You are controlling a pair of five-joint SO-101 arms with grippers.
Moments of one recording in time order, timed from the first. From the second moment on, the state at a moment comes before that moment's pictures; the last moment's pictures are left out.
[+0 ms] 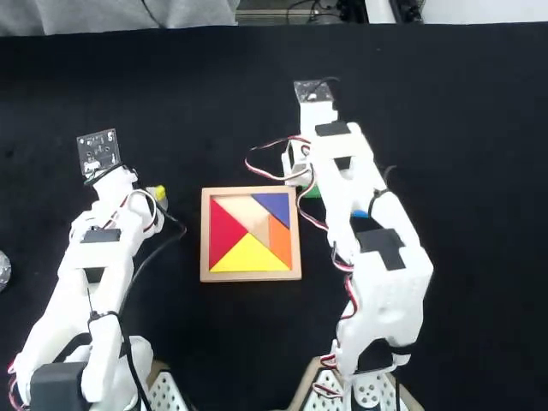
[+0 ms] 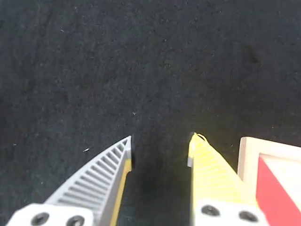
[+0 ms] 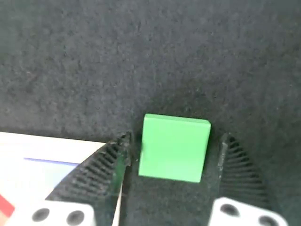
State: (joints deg) left arm -9.5 -25.5 65.6 17.1 8.7; right arm -9.2 25.6 4.4 57.1 -2.5
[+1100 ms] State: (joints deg) left arm -9.2 -25.5 65.6 17.1 8.7; right arm -23.0 16.4 7.9 61.1 13.8
